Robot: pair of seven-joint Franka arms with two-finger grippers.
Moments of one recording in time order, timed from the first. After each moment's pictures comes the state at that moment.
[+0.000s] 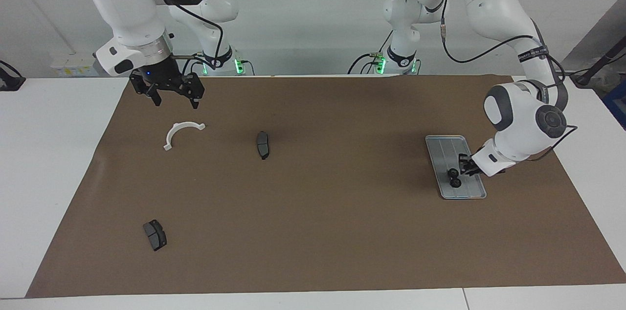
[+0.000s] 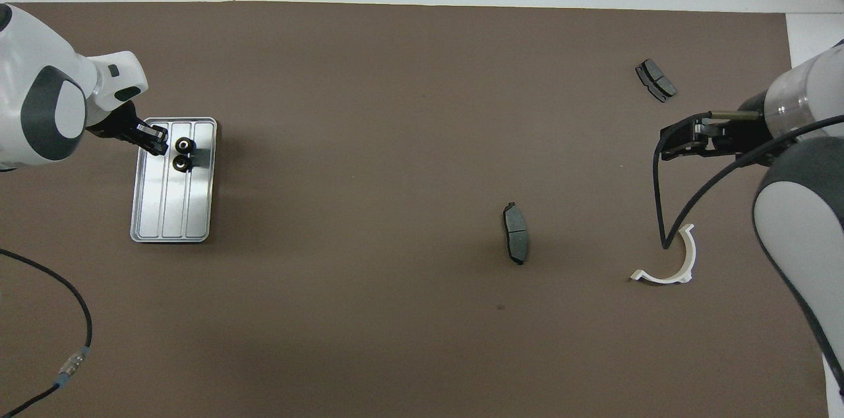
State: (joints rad) left arm -0.01 0.48 0.08 -1.61 -0.05 1.92 0.45; right arm 0.04 0.02 0.06 -1.63 -0.03 1.64 0.22
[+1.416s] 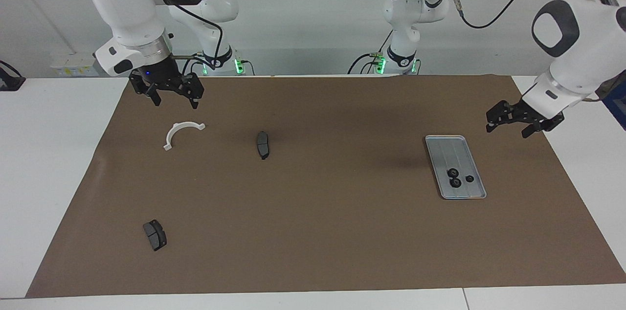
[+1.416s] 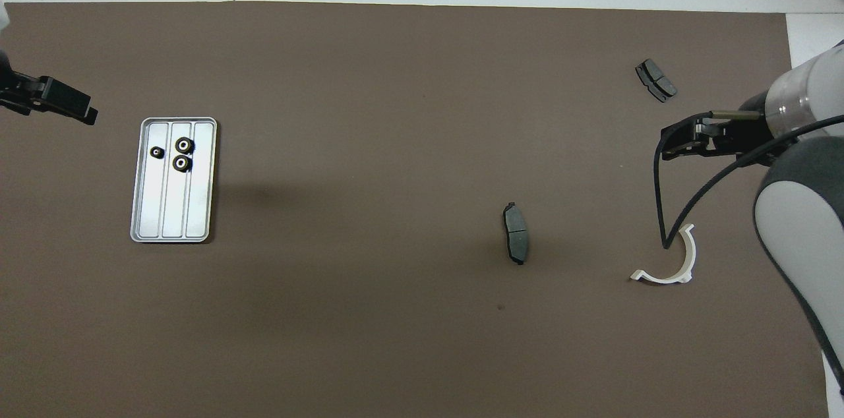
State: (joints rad) left arm 0.00 0.25 0.05 -1.34 -0.05 1.53 0.27; right arm 0.04 0.02 0.06 -1.63 -0.03 1.64 0.22
